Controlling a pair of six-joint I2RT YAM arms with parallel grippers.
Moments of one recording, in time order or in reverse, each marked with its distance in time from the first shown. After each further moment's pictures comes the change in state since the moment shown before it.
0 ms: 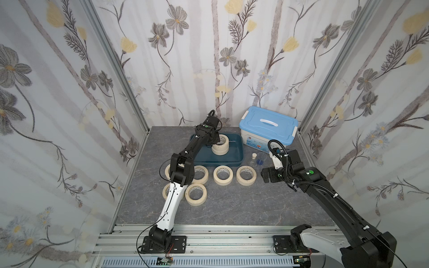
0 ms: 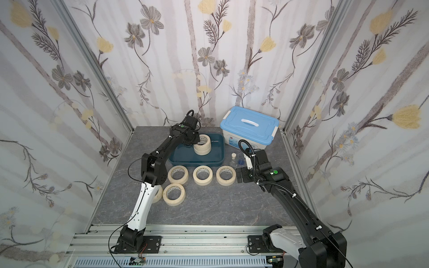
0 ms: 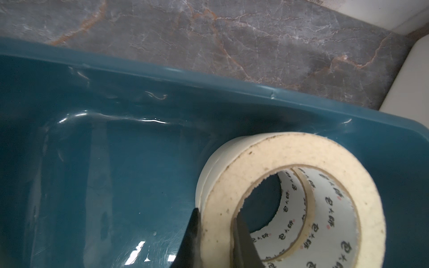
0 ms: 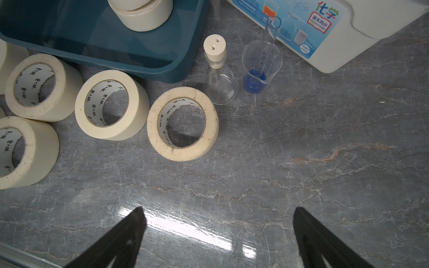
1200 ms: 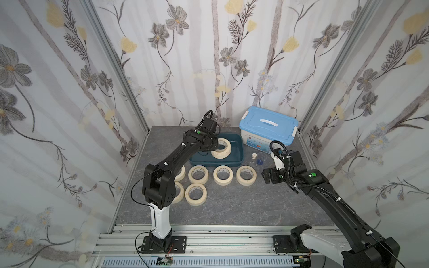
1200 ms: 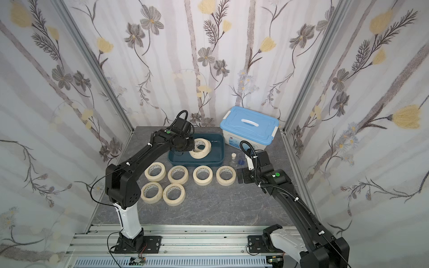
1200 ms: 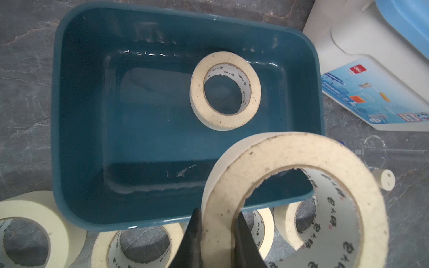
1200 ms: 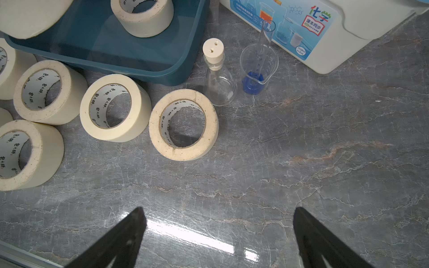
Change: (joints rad) left arm -0.095 -0.693 -0.757 0.127 0.017 0.060; right arm -0.004 -0.037 -0.013 0.000 -0.001 0.011
